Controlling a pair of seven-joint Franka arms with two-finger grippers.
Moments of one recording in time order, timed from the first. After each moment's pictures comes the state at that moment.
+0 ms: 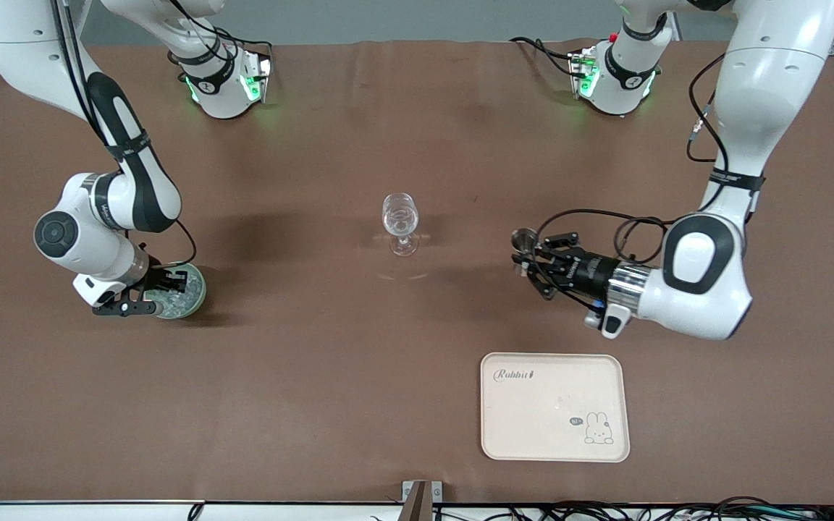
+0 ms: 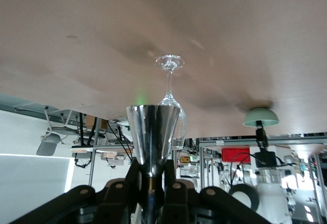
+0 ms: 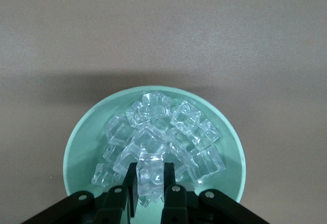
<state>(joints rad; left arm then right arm) -0.07 0.62 -0.21 -1.53 -0.91 1.63 -0.99 0.00 0.39 -0.05 -2.12 0.02 2.47 -0.08</state>
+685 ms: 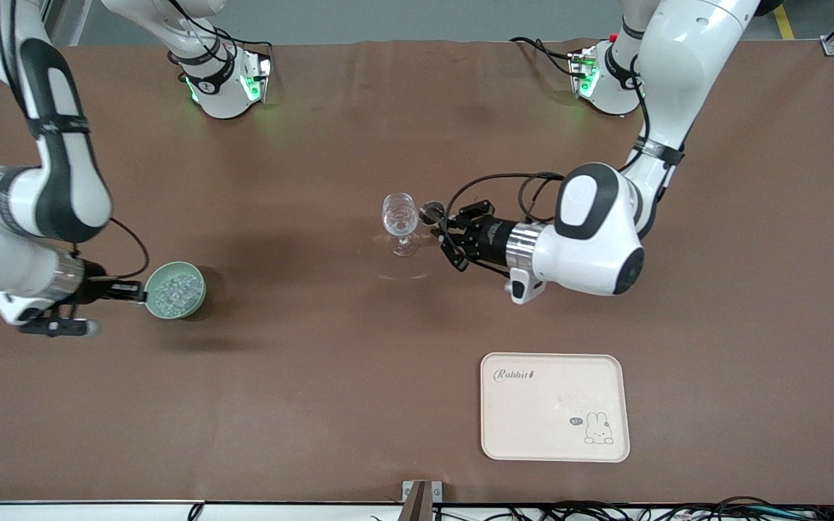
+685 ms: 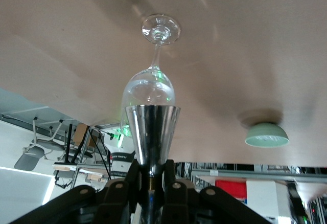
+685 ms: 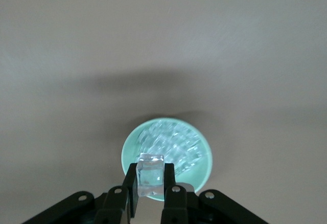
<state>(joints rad) -0.33 0.56 -0.21 -1.53 -0.88 1.86 -1.29 -0.03 0.33 -0.08 -1.75 0.12 2.04 -0.08</state>
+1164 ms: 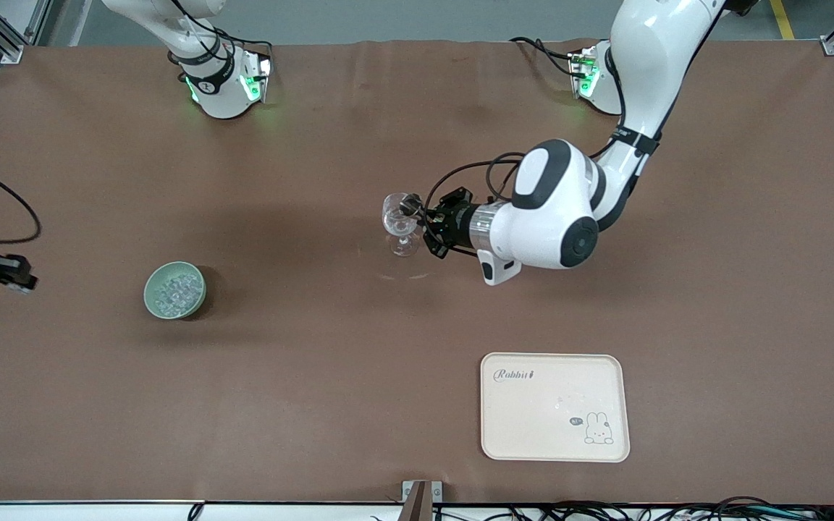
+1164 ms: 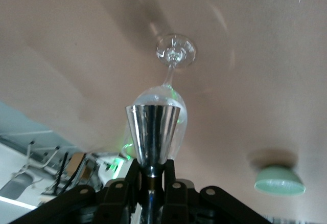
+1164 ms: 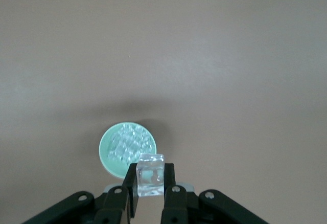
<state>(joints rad) -0.43 0.55 -0.21 -1.53 -0.70 1.95 -1.52 -0.05 0.20 -0.13 -1.51 0.01 1.76 -0.09</state>
